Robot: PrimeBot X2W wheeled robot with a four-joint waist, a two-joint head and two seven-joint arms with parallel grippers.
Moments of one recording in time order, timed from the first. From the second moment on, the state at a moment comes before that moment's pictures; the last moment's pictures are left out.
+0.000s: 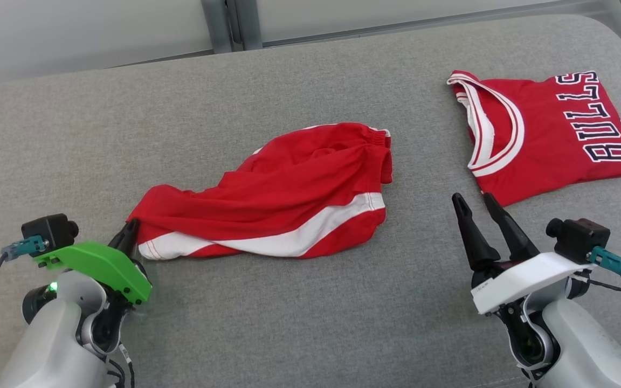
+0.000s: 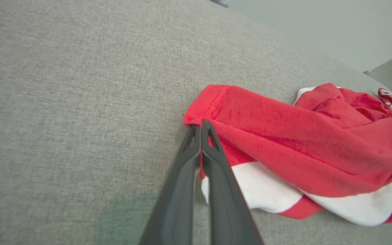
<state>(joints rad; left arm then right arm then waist) -0.45 0.31 -0.33 0.65 -0.89 -0.09 0.05 -0.27 -0.27 0.35 0.31 0.76 0.13 -0.26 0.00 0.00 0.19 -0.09</state>
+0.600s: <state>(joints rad) -0.29 0.36 -0.29 0.43 -0.75 -0.06 -0.26 -0.22 -0.27 0.31 0.29 0.73 0.13 -0.26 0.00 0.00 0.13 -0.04</state>
